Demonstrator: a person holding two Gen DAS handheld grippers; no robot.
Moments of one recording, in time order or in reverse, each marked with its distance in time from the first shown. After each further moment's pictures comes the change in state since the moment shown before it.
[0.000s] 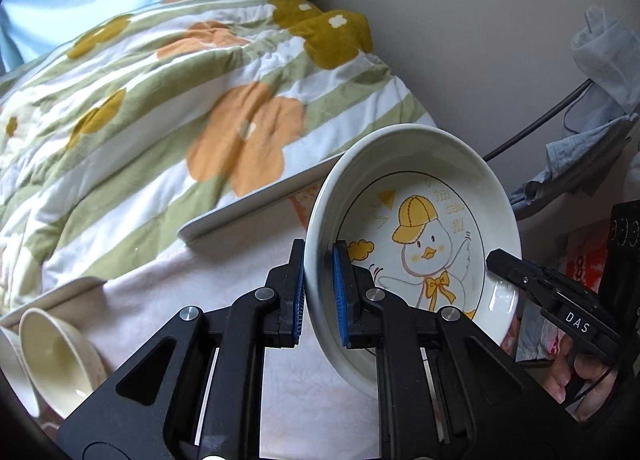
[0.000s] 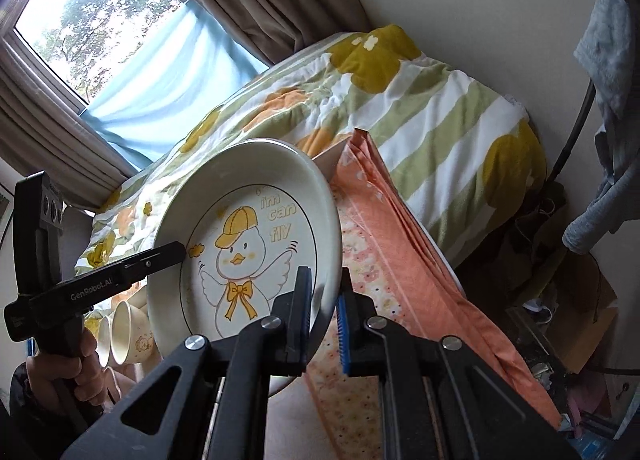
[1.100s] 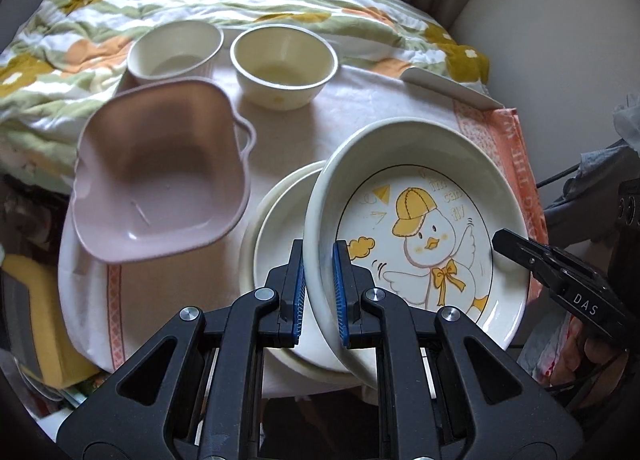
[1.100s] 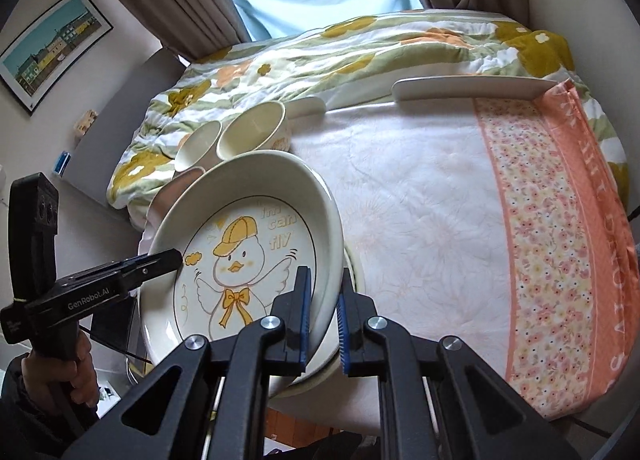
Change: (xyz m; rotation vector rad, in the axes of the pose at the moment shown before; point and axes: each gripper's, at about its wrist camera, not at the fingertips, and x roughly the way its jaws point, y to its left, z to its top) left arm -0.136 0.102 -0.287 -0.470 -0.075 0.195; right arm -0.011 0.148 -0.169 -0.465 0.240 0.189
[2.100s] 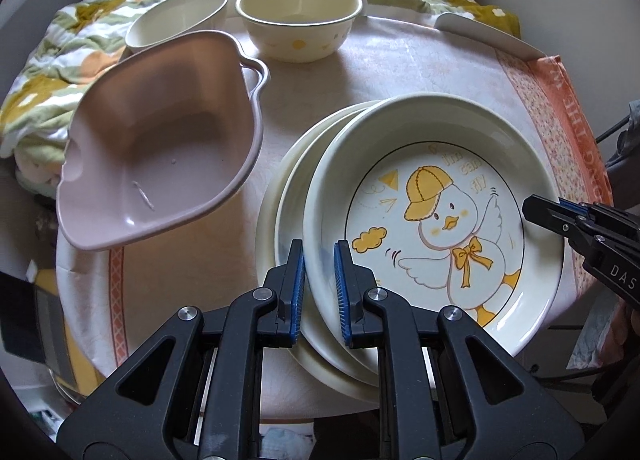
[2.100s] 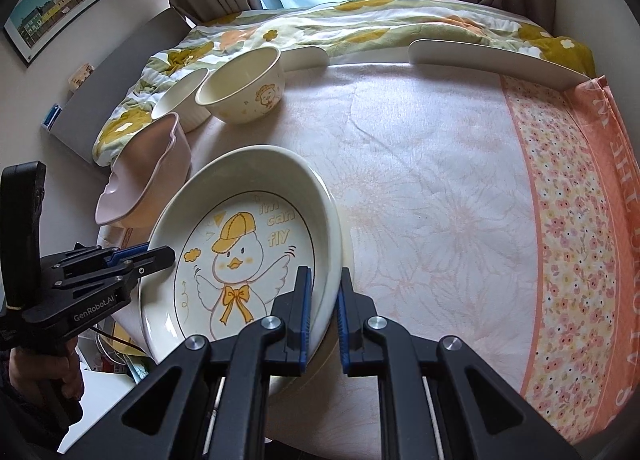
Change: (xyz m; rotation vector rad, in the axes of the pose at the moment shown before) left arm 0.055 -0.010 -0.026 0.128 0.018 0.194; right arm 0.053 -0.006 -0.017 -0.105 0.063 -0.045
